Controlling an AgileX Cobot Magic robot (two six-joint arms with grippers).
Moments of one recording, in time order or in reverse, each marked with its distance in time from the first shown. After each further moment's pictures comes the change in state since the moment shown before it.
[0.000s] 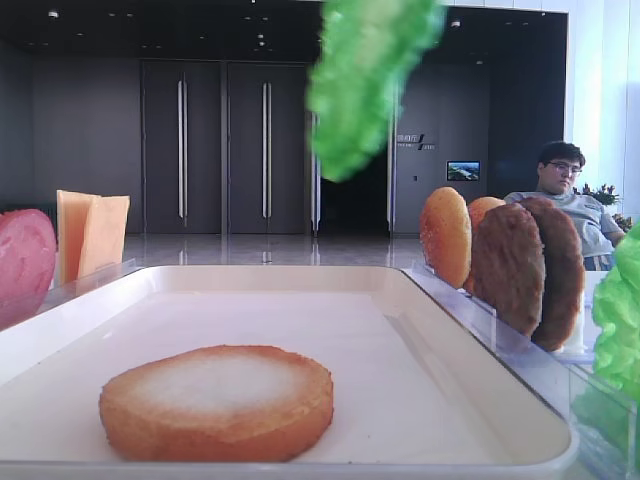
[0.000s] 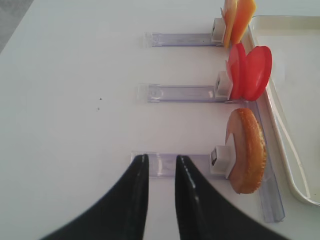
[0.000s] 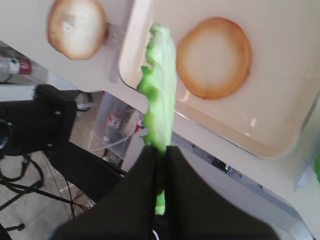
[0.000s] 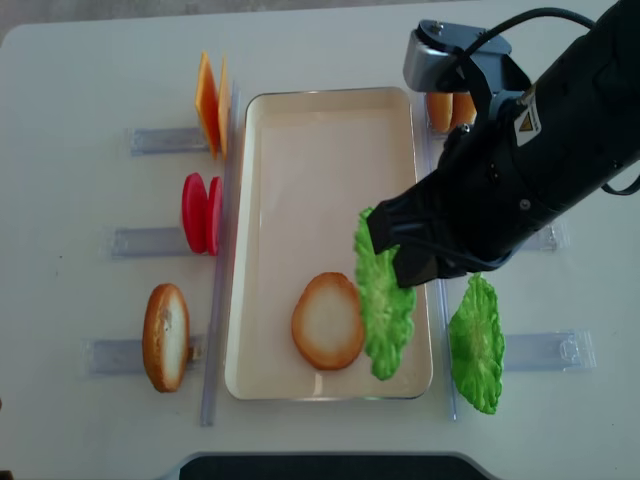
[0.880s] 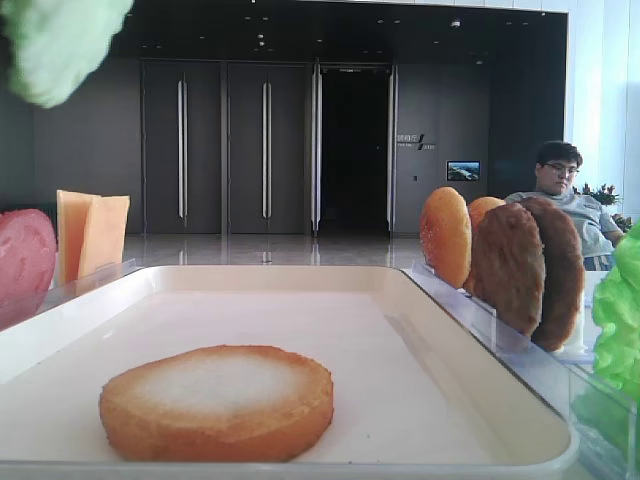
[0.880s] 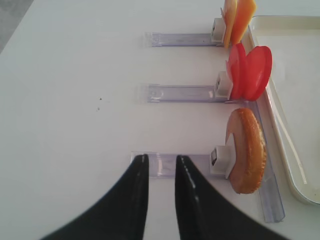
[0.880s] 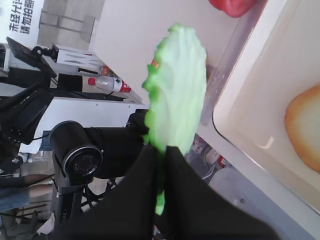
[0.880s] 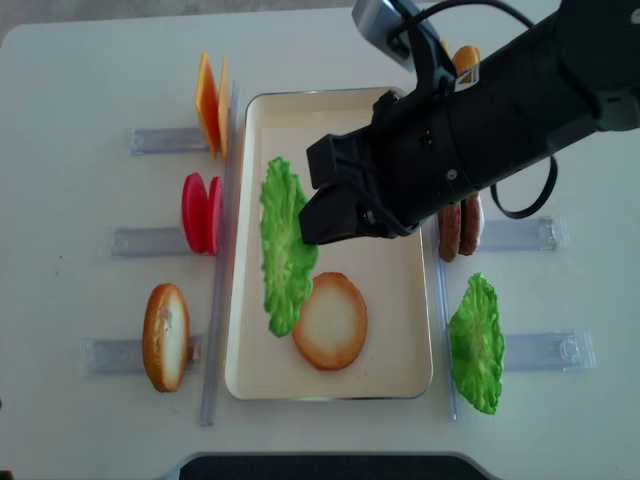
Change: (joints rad) left arm 0.000 0.000 0.000 0.000 0.000 0.000; right arm -0.047 0.140 0.078 0.574 -0.235 -0.481
